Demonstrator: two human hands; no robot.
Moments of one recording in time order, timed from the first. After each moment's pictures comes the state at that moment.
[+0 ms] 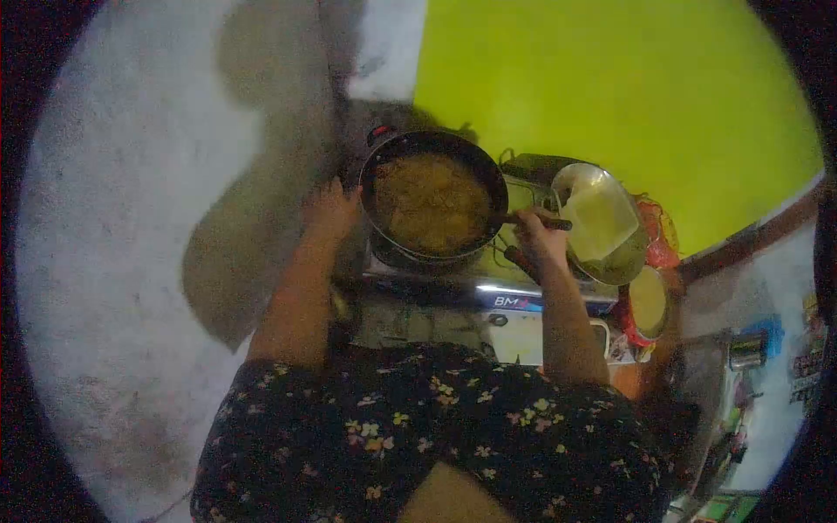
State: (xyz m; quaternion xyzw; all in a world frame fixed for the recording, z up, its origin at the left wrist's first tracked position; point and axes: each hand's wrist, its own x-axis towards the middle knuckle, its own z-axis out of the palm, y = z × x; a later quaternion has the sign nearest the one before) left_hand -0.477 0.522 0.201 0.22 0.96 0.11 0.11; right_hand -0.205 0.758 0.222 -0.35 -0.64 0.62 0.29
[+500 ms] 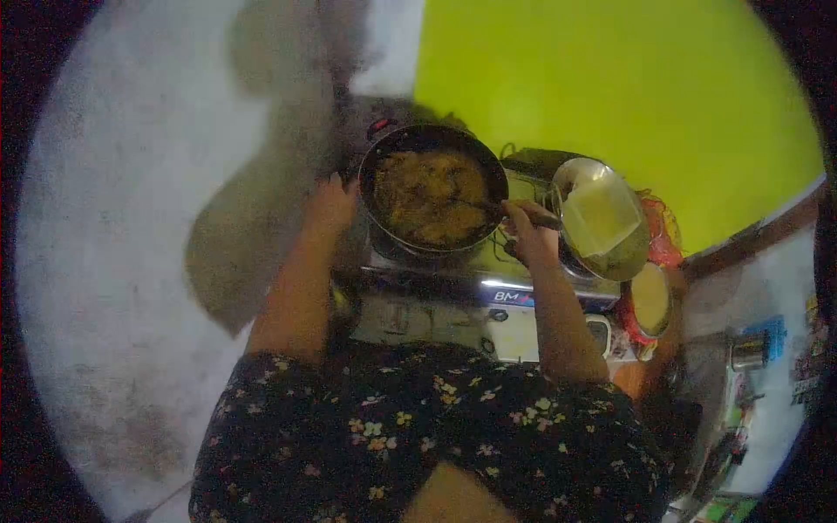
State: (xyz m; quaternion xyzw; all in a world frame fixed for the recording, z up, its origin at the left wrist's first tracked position) left_hand -0.484 0.520 0.188 0.23 0.96 0.14 0.06; right_hand -0.217 0.756 0.210 -0.29 -0.69 0.61 0.28
